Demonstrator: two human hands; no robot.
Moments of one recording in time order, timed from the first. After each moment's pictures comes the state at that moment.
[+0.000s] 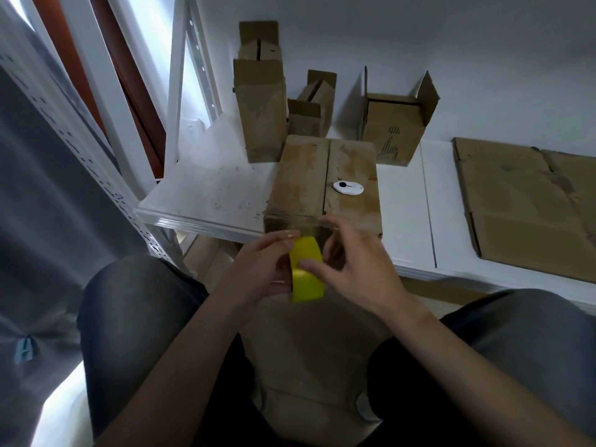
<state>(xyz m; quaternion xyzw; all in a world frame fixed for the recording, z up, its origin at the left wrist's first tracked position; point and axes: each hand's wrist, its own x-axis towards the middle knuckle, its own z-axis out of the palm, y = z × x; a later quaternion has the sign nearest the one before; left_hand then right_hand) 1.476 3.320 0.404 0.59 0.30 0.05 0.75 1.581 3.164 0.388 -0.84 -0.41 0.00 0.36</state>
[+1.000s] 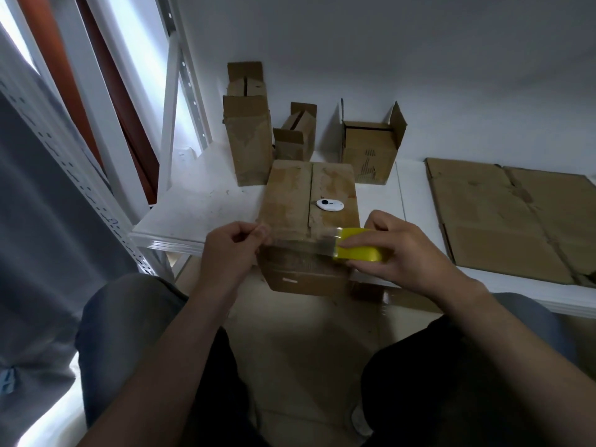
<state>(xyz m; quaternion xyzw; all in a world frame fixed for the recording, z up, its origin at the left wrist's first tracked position) 1.482 3.339 0.426 0.73 0.29 0.25 0.56 1.623 3.087 0.443 -0.81 -0.53 -0.05 0.25</state>
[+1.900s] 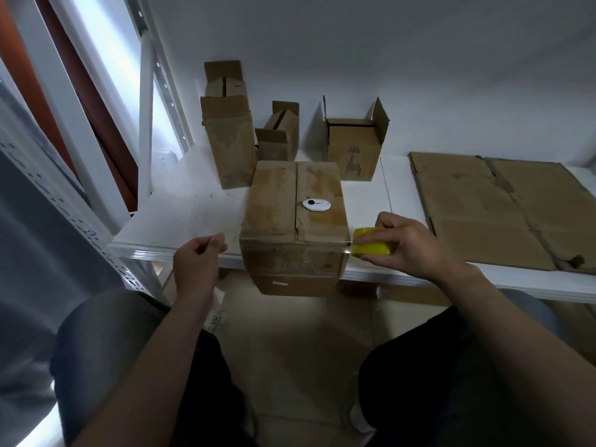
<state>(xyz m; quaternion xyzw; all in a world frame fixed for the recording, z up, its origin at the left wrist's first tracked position) 1.500 3.383 0.369 0.68 0.39 0.29 0.55 1.676 3.060 0.409 -0.84 -0.50 -0.04 0.22</state>
